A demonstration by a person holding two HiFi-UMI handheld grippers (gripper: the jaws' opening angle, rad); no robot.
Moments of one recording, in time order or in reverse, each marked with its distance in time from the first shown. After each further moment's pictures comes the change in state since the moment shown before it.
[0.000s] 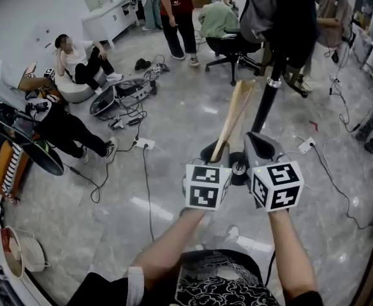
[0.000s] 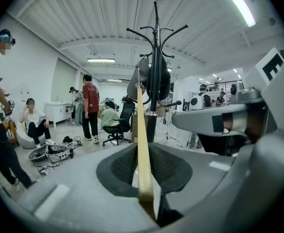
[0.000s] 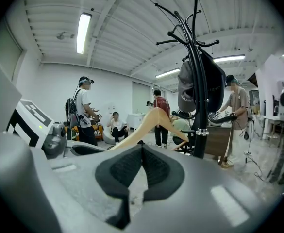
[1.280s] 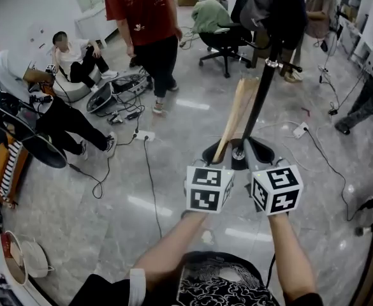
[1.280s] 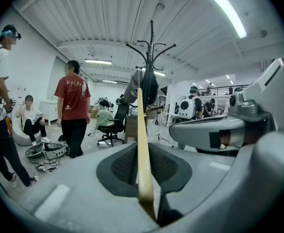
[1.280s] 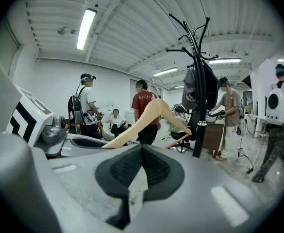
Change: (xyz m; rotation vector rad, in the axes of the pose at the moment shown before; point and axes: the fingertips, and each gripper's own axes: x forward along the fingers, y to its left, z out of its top) left arm -0.141 -0.004 -0.035 -0.015 -0.030 -0.092; right arm -0.082 0.126 -0.030 0.008 0.038 -0.067
